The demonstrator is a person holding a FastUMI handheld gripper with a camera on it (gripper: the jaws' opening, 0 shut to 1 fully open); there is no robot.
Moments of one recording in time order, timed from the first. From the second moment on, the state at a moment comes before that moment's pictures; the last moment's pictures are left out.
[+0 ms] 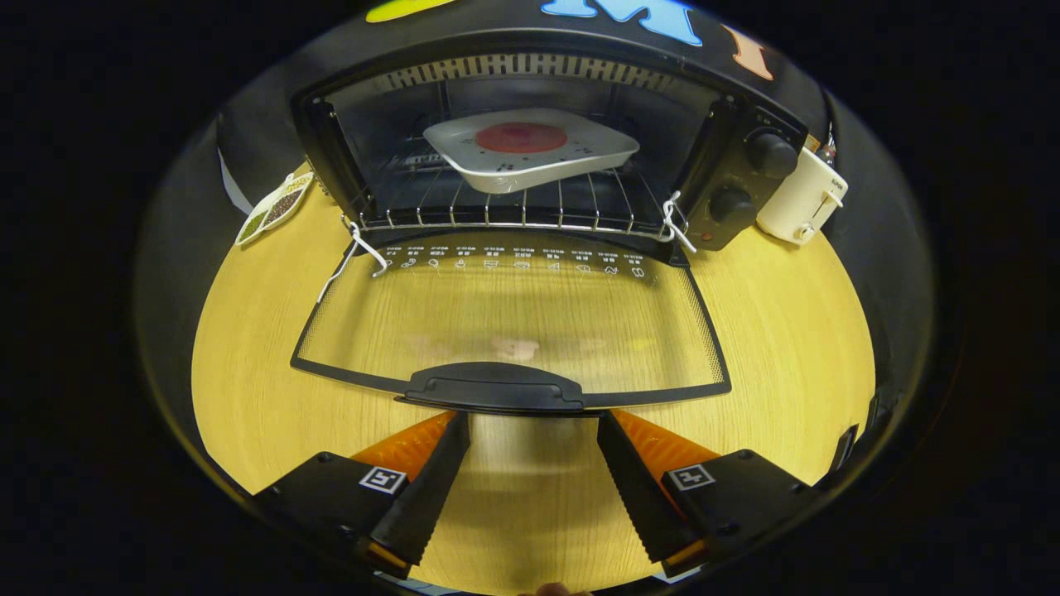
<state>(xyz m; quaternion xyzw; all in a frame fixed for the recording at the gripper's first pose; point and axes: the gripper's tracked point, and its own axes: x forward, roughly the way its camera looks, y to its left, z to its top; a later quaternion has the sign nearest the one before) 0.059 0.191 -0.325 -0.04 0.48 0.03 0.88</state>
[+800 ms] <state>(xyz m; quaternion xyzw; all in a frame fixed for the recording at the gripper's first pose) 0.082 0.193 -0.191 -0.02 0.31 0.06 0.95</state>
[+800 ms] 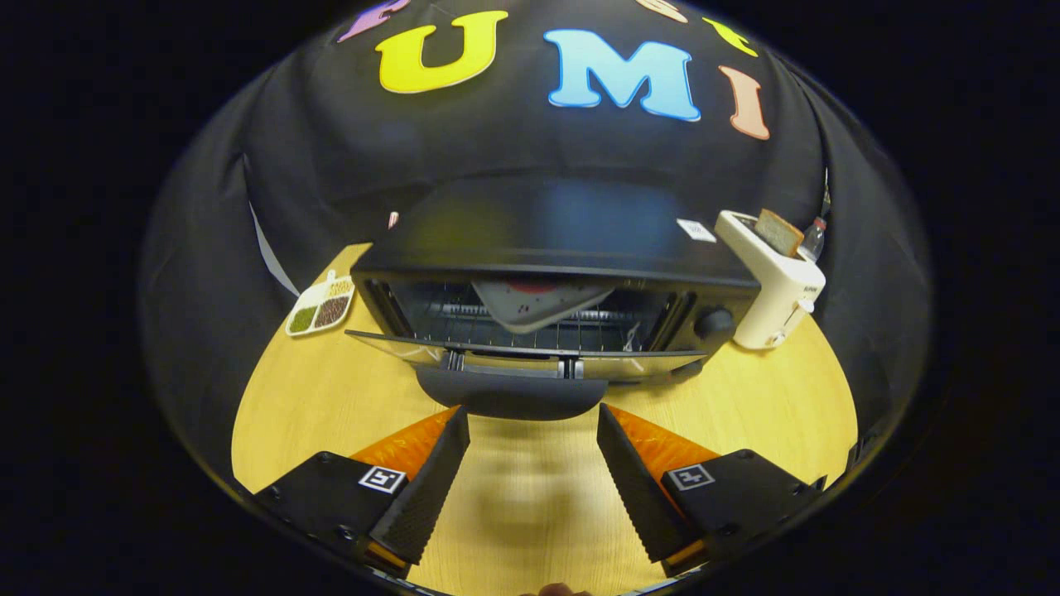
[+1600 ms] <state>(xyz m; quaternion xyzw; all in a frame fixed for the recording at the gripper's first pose) 0.026 0.048 0.009 -0.04 0.05 -0.03 1.00</state>
